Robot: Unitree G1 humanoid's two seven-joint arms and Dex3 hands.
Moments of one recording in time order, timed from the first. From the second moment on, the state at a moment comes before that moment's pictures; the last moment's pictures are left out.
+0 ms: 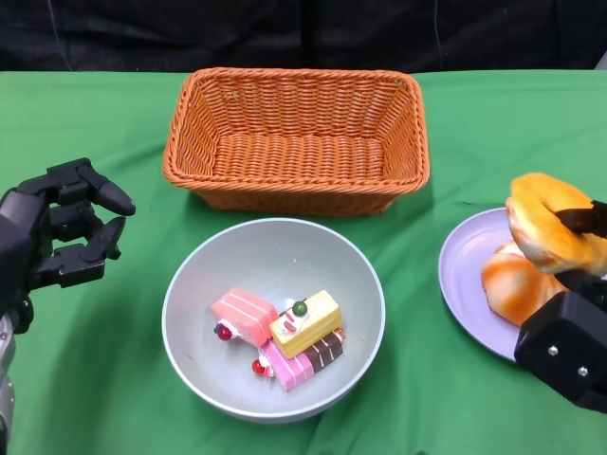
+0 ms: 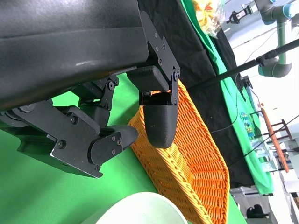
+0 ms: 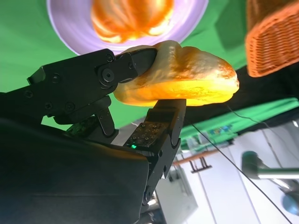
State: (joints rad) left arm -0.59 0.31 0.18 1.10 -0.05 -0.65 -0.34; right arm 0.01 -0.25 0.01 -0.27 -0.79 0.26 -0.10
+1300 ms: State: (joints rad) left arm -0.60 0.31 0.18 1.12 -0.05 -0.65 -0.34; right arm -0.04 -0.30 0.10 -0.34 -0.98 0.61 0.20
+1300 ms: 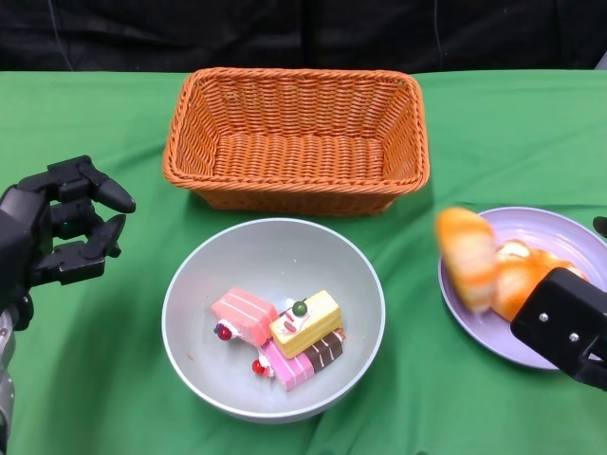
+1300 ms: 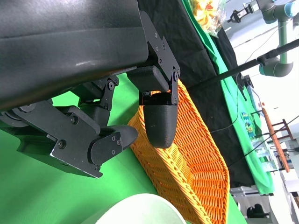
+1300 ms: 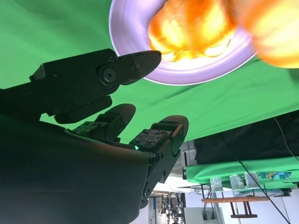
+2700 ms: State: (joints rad) left arm -0.60 0.32 0.18 1.12 -0.05 -0.64 -0.34; right arm -0.02 -0.28 0.18 -0.47 -0.85 0.38 0.17
